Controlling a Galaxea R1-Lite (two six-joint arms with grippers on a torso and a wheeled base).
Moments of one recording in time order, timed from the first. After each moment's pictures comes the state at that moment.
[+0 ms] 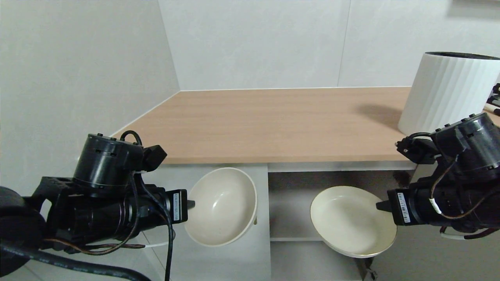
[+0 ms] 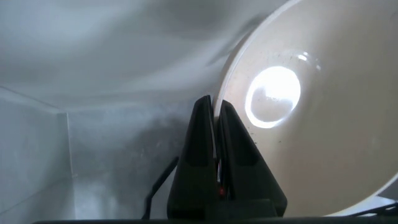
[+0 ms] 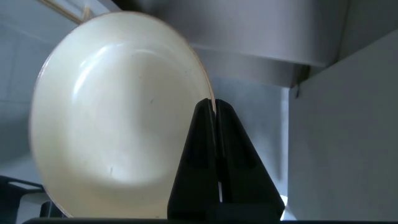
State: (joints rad) left arm -0.44 1.53 -0.77 -0.07 0.02 -0.44; right arm 0.54 1.47 -0.93 0.25 -0.11 0.36
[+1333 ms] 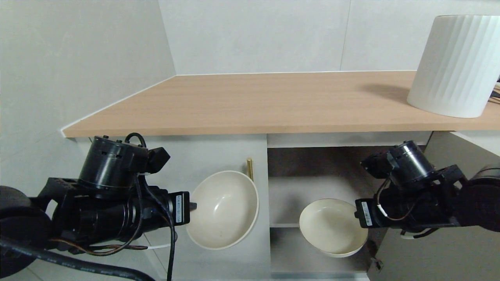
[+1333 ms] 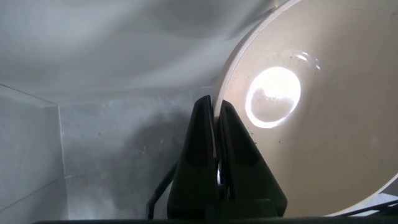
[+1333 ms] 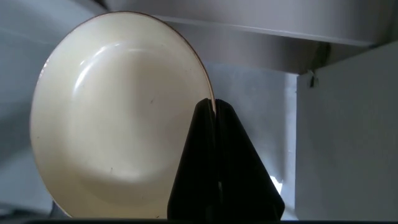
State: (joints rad) left arm -0.45 1.55 -0.76 -0.06 0.02 -0.44; right arm 0.51 1.73 -0.89 0.05 -0.11 0.36
